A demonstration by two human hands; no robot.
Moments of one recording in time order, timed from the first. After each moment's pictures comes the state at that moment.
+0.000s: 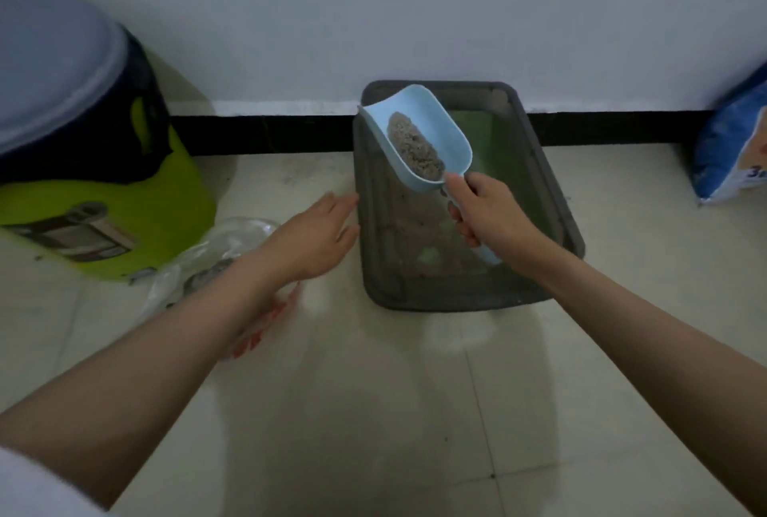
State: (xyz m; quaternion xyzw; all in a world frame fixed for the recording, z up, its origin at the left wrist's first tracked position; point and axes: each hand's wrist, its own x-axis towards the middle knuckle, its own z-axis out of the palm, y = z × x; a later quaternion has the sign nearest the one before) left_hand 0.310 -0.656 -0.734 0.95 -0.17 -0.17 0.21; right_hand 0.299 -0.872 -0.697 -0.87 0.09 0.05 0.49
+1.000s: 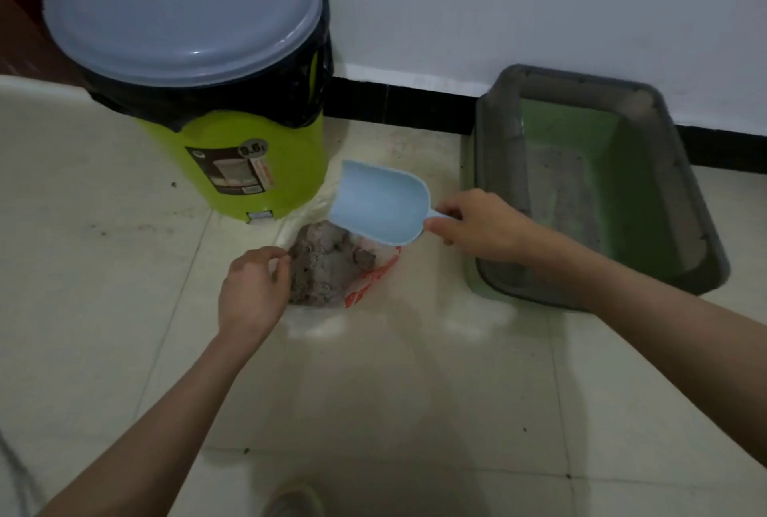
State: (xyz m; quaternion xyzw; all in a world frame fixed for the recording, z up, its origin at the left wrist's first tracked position) left_hand 0.200 -0.479 -0.800 0.94 0.20 0.02 0.29; right_hand 0.285 -0.723 -0.692 -0.94 -0.15 0.23 0.20
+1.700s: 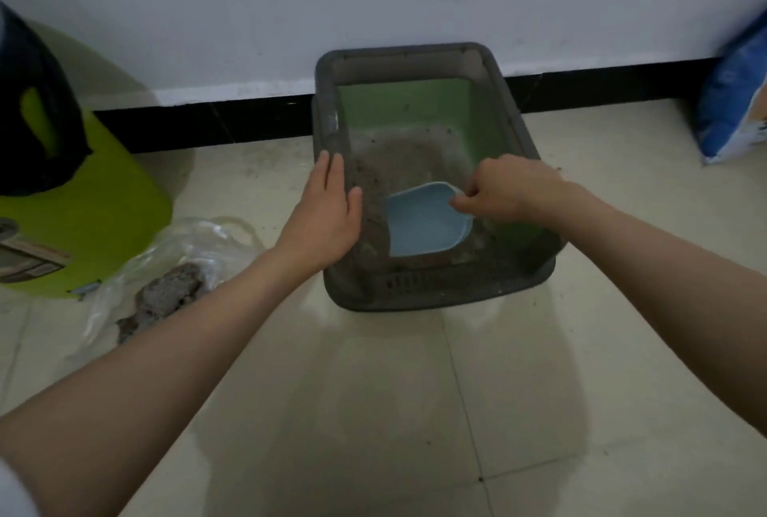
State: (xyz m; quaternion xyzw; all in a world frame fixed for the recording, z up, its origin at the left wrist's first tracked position) left_hand 0.327 -0.739 -0.751 0.95 -0.08 -0.10 0.28; right_hand 0.327 -0.950 -0.704 -0.97 0.00 0.22 0.03
